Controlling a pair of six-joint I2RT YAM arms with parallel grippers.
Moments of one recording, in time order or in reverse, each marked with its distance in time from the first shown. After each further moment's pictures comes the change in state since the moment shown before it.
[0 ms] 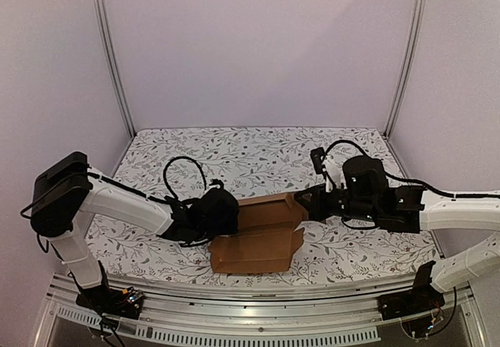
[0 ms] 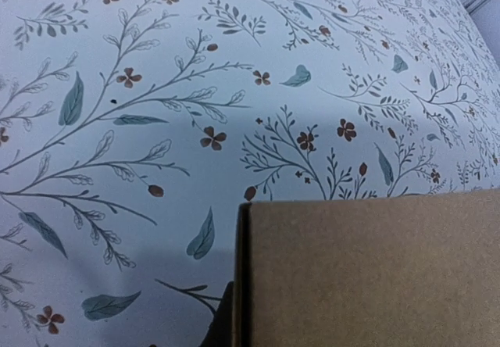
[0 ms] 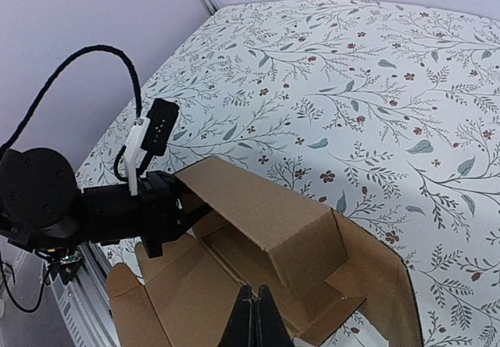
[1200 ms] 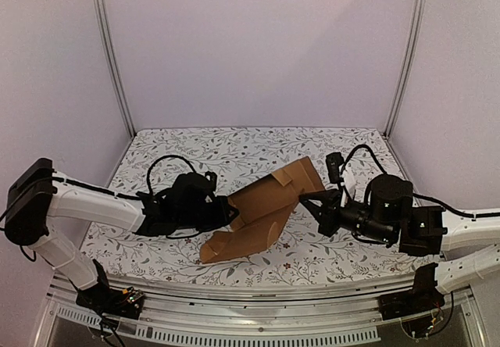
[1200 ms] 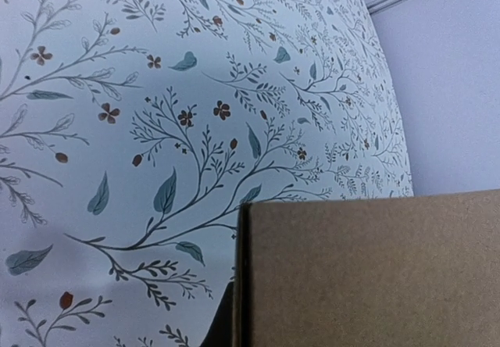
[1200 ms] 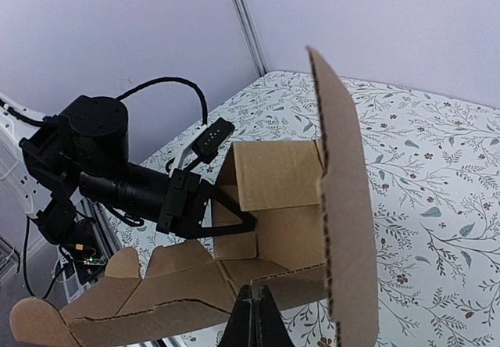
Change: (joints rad) left arm 0.081 -0.219 -0.121 0.158 0.367 -0.103; right arm 0.191 -0.244 -0.167 0.180 0.167 -0.131
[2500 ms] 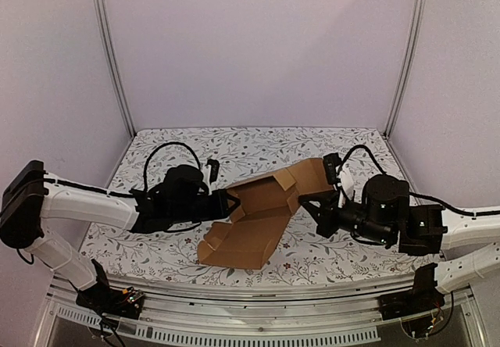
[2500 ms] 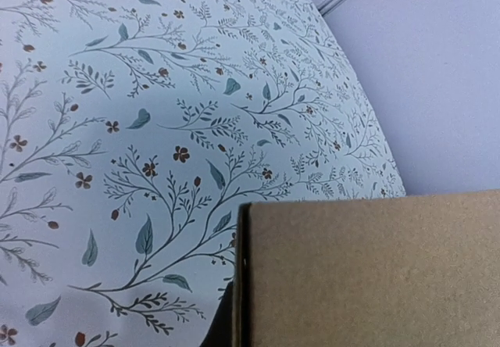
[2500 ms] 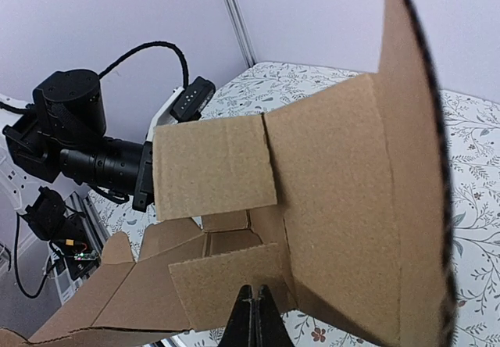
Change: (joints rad) left arm 0.024 -0.047 -0.008 0.073 0.056 0.208; right arm 0.022 0.027 0.040 -0.053 0.058 0.010
